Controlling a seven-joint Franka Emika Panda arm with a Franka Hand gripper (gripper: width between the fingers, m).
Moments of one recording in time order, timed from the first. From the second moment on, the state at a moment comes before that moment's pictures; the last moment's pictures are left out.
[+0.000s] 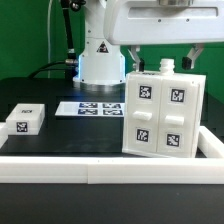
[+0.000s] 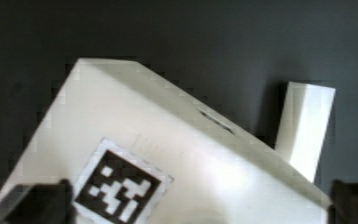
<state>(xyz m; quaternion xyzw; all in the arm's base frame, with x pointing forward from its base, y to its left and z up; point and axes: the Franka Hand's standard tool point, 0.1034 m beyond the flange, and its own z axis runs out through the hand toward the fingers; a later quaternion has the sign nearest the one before) 0.539 0.070 0.138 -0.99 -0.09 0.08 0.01</state>
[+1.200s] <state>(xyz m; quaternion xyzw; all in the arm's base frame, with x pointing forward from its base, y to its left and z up) 0.454 0.057 0.135 -1.00 -0.04 0.01 0.01</state>
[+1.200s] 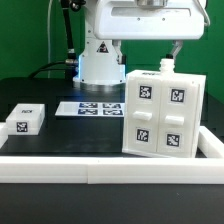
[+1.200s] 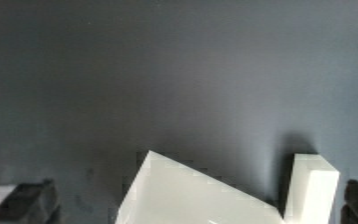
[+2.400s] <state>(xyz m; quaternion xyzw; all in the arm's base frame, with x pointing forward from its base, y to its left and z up) 0.421 -0.116 0.097 -1.00 -0.05 0.01 0.00</state>
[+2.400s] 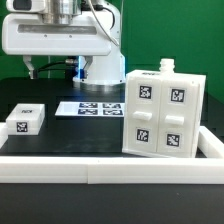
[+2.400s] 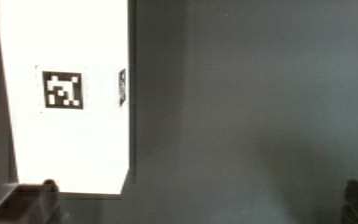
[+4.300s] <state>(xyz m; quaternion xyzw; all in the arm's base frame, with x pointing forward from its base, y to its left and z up) 0.401 -0.179 0.011 -0.99 -0.09 0.02 -0.04</state>
